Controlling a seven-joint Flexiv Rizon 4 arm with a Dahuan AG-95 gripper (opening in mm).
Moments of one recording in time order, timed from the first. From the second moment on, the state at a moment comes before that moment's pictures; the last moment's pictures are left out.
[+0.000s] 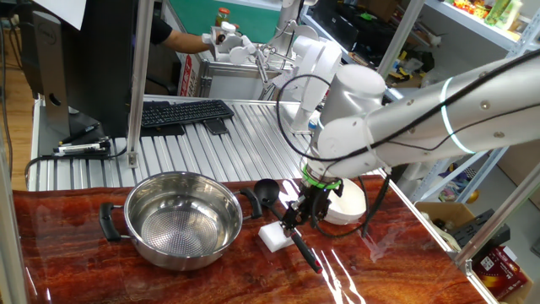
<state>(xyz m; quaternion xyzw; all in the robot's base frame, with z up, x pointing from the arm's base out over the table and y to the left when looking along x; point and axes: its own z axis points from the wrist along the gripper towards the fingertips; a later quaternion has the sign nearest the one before) 0.508 -0.041 0.084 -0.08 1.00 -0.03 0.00</state>
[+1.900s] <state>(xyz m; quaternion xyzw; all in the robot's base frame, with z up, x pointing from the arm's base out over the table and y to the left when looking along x) 0.504 -0.059 0.037 -0.09 1.00 -0.01 0.03</state>
